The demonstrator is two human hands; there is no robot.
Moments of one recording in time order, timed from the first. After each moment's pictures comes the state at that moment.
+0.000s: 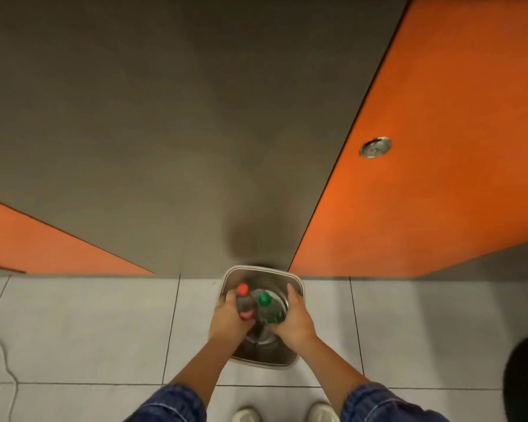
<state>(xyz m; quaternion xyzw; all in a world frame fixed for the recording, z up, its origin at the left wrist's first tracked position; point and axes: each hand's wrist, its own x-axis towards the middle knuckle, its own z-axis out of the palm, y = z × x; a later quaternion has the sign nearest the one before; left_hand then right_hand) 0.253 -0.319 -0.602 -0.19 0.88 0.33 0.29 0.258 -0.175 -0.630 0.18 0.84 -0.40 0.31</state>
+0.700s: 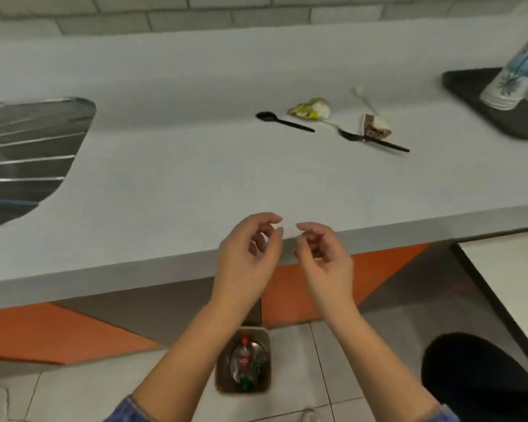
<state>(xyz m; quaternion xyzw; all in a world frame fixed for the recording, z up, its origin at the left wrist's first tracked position) 0.203 -0.228 -0.053 0.12 0.80 0.59 -0.08 0.225 -0.105 -0.092 0.08 0.72 -0.65 -0.21</state>
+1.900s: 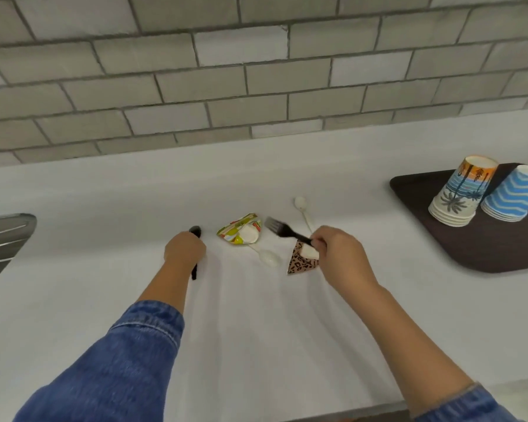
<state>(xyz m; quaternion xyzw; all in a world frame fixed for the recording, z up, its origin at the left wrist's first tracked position) -0.105 -0.092 -0.009 -0.20 0.95 0.18 0.15 0.007 0.159 0.013 0.06 0.95 -0.29 -0.10</state>
